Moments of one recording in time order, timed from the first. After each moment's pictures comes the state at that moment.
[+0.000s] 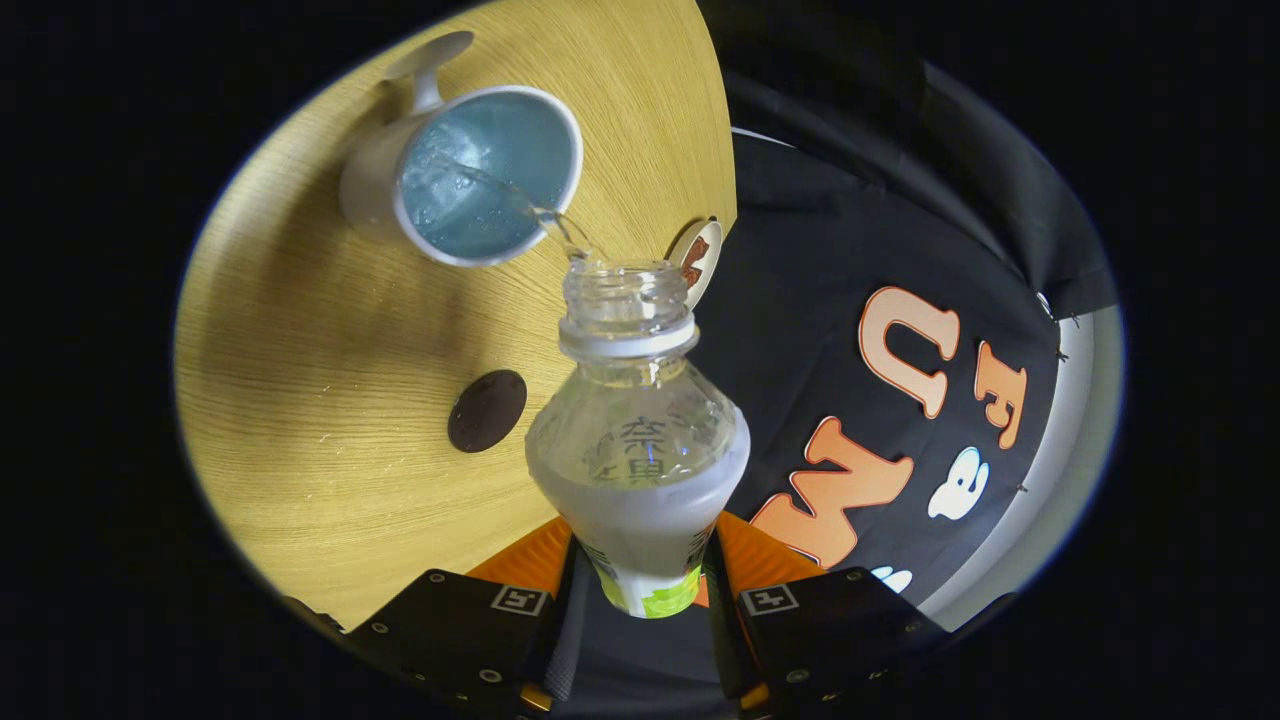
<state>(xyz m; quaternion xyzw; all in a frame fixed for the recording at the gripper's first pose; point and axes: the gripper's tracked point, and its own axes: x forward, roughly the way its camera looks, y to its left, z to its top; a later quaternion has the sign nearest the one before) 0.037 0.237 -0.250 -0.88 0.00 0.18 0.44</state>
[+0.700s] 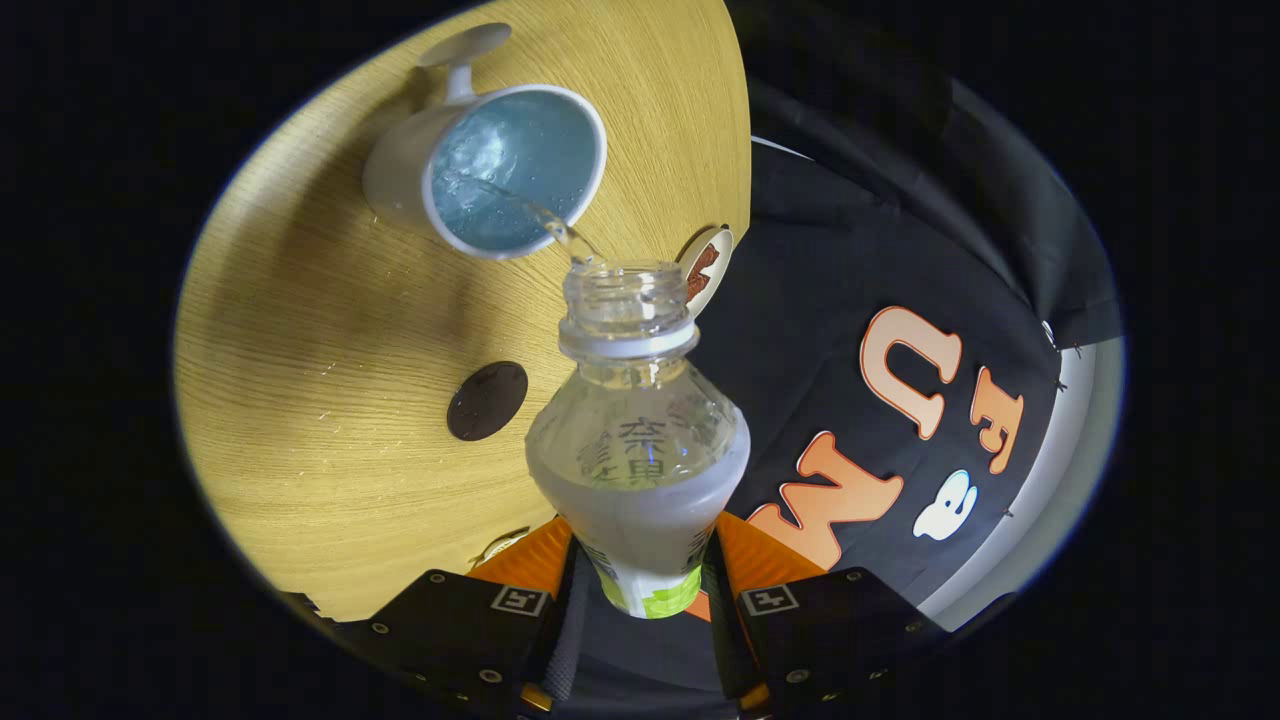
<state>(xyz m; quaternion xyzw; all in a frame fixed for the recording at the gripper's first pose) 0.028 0.243 -0.245 -0.89 -0.01 0.18 0.41</state>
